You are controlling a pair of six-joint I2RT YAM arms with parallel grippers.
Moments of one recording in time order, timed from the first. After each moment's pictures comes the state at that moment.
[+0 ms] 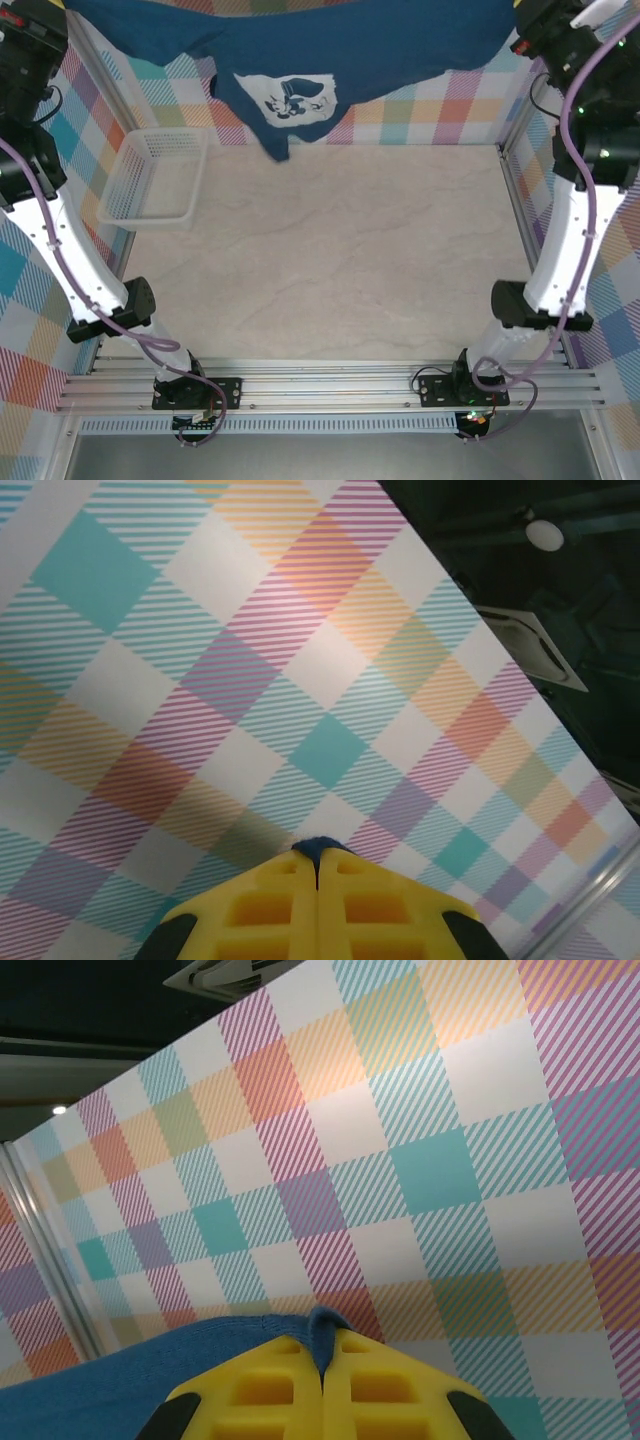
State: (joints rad) left arm 0.40 1.74 2.76 -0.68 0.52 -0.90; right arm -0.07 1.70 2.65 -0.62 -0.43 0.44
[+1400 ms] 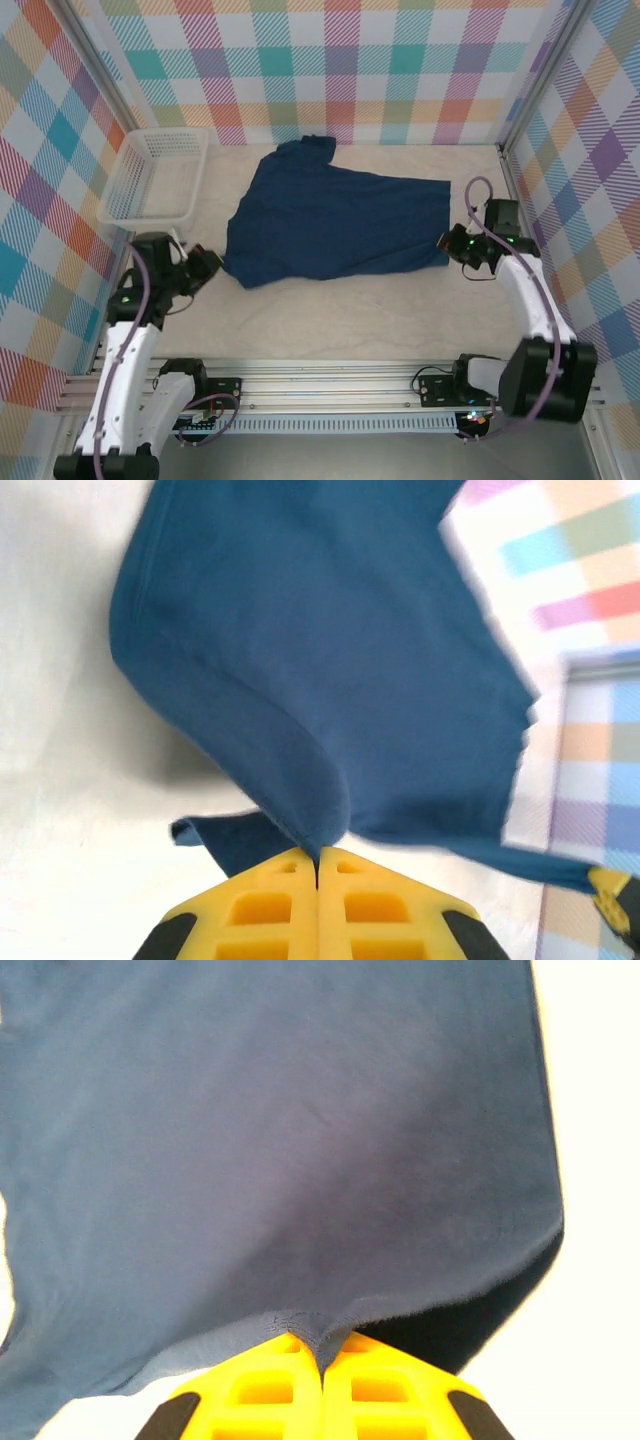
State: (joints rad) left arm 0.01 0.73 0.86 -0.78 0.35 -0.74; right arm -0.10 1.14 0.91 -0.68 -0.42 0.43
